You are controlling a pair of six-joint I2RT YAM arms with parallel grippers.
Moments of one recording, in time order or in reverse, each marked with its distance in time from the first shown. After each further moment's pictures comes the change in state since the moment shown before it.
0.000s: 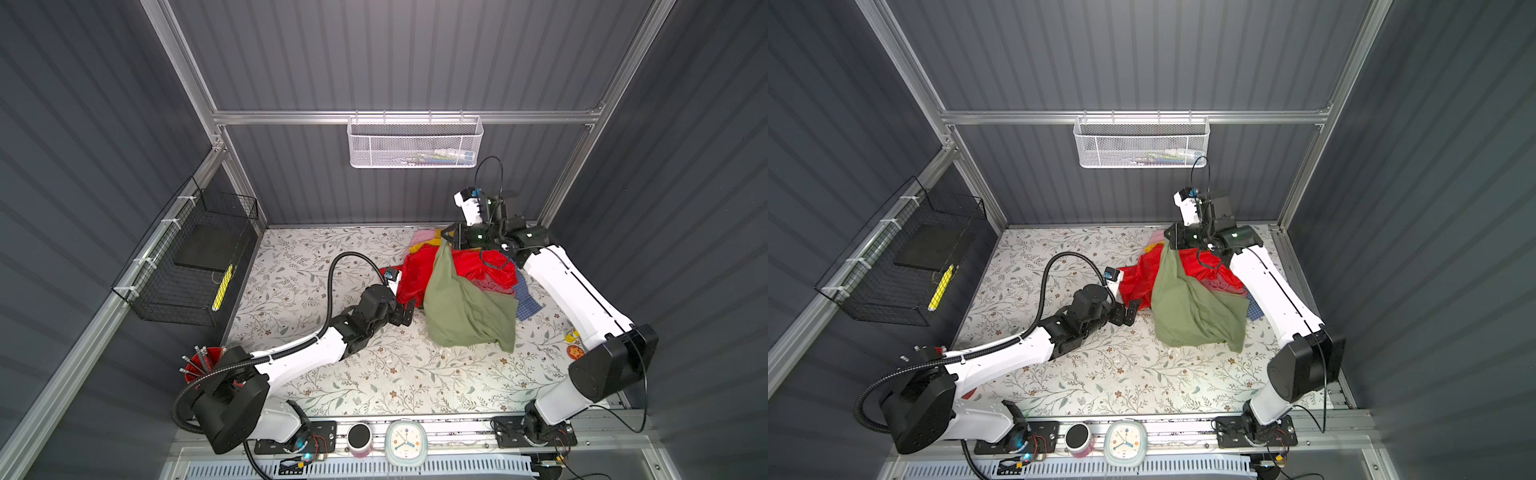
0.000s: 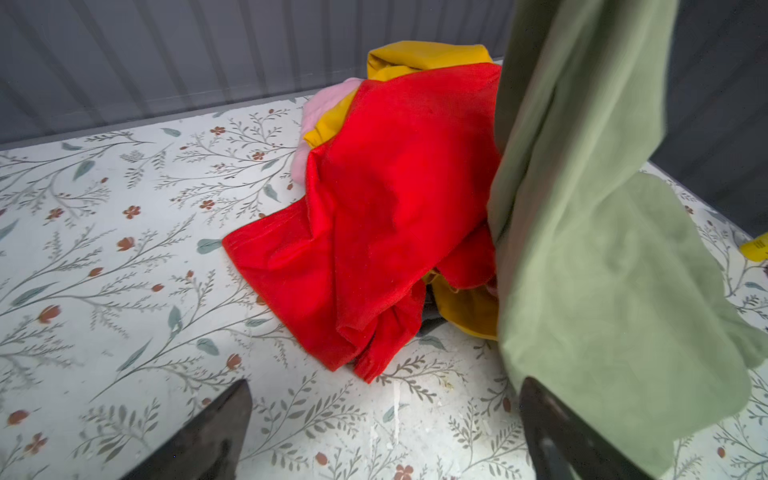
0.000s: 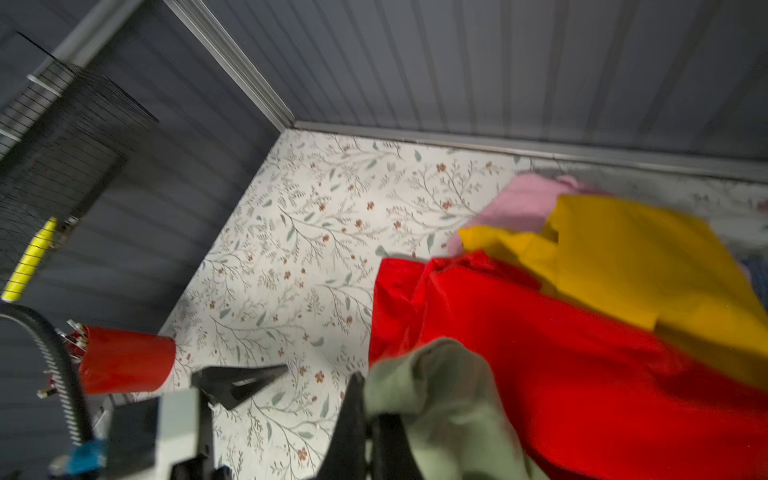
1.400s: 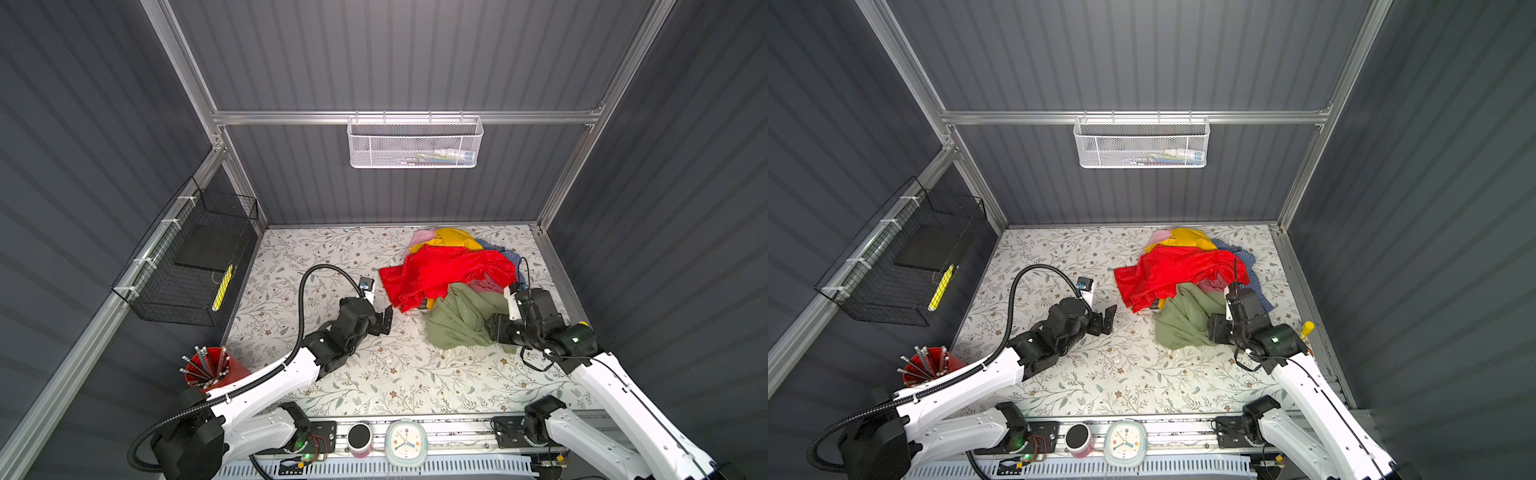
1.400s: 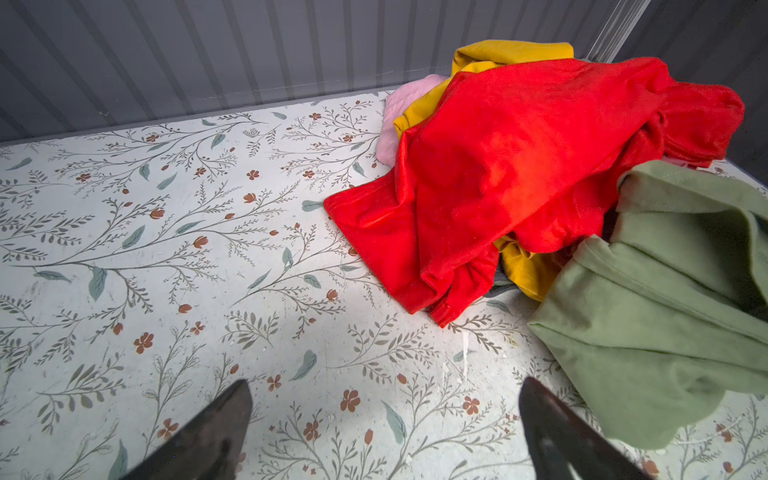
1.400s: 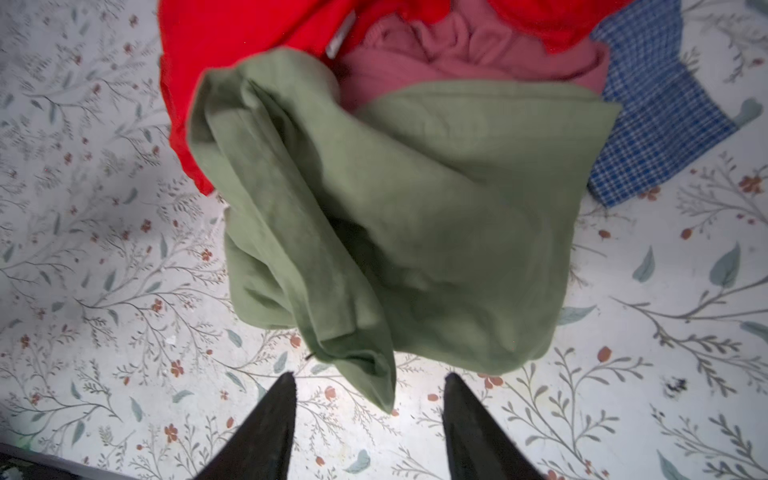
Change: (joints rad) left arm 0.000 -0.237 -0.117 -0.155 -0.135 -0.024; right arm 0.034 -0.706 -0.697 -0.258 0.401 0.204
